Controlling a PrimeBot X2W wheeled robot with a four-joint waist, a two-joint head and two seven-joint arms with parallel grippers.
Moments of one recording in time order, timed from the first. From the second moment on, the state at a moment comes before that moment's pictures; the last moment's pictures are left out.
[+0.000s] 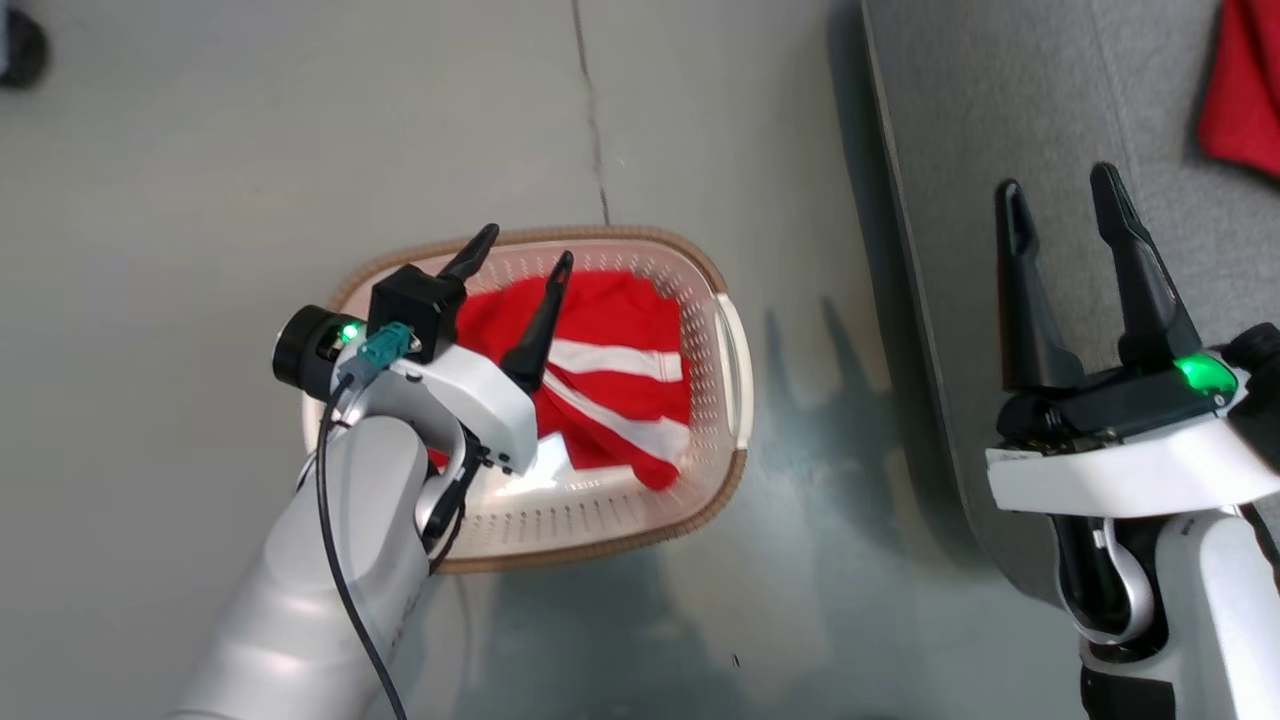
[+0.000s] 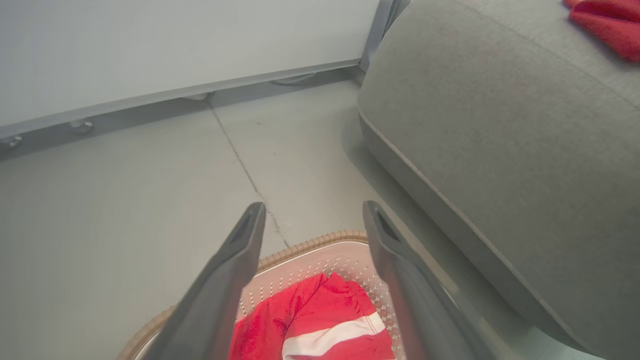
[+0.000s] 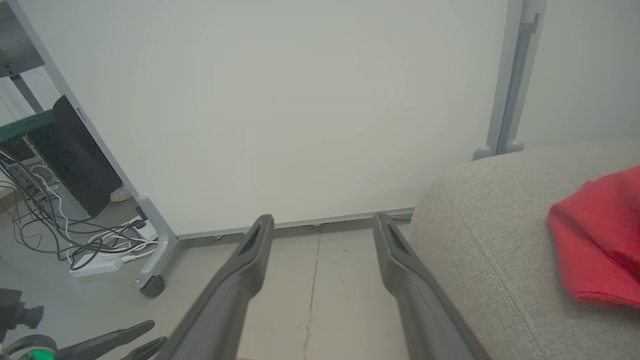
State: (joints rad) left arm -0.68 0.07 -0.45 0.71 -0.29 -0.10 -0.24; right arm -0.31 -0.05 0.11 -0.14 0.30 0.13 -0.12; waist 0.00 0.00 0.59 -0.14
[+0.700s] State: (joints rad) left arm -0.98 0.13 -0.56 1.22 -0.22 -0.11 -0.17; right arm -0.45 -0.05 0.29 -0.07 0.40 0.13 -0.25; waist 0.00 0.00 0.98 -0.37
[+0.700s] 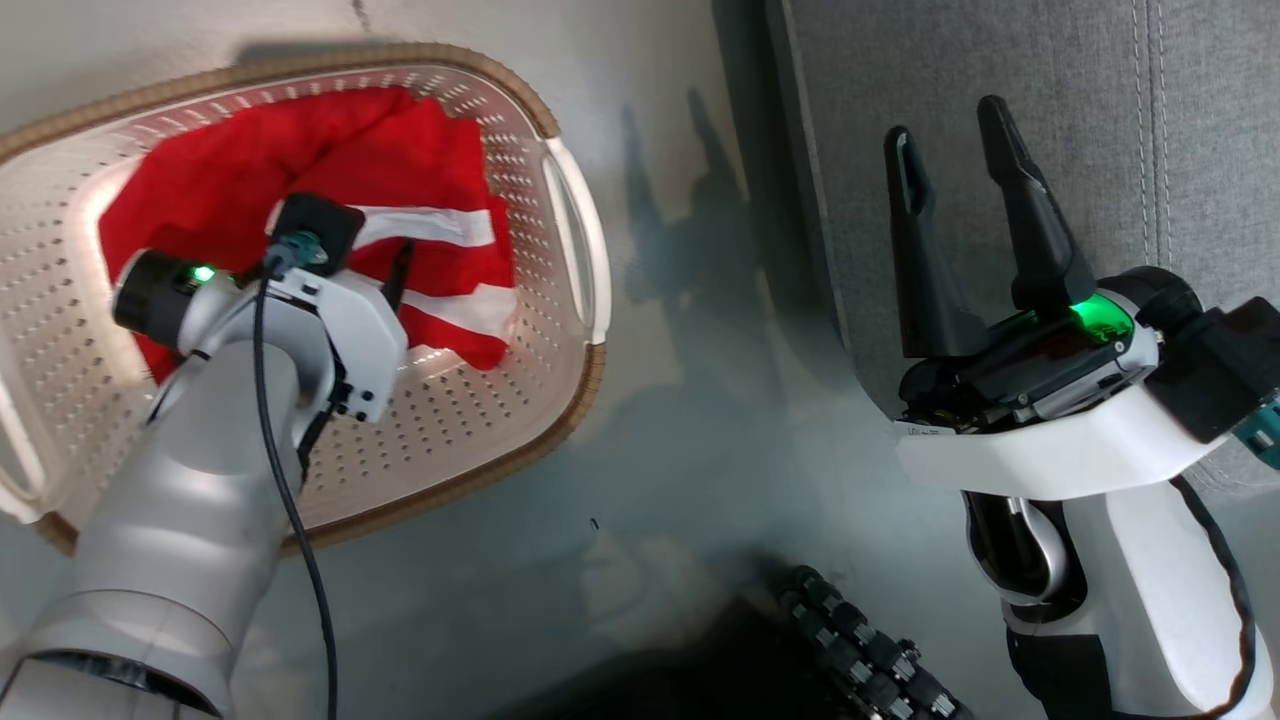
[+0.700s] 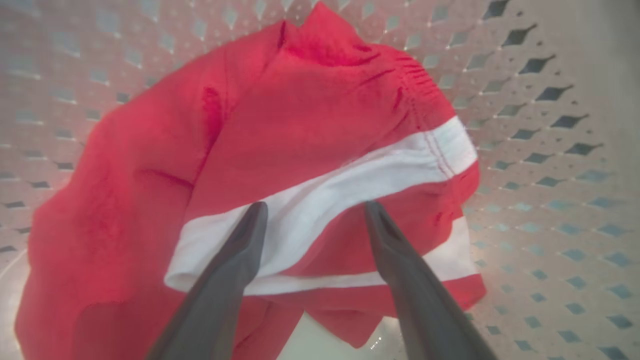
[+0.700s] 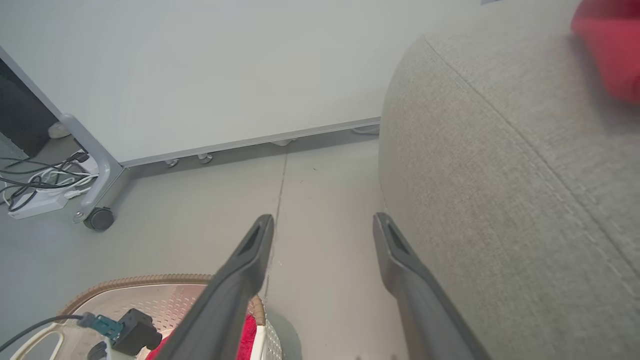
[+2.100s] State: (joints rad) left arm -0.62 0.10 -0.48 0.76 -0.31 -0.03 -0.26; right arm -0.27 -0.05 0.17 -0.06 0.28 0.13 -0.16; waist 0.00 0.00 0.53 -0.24
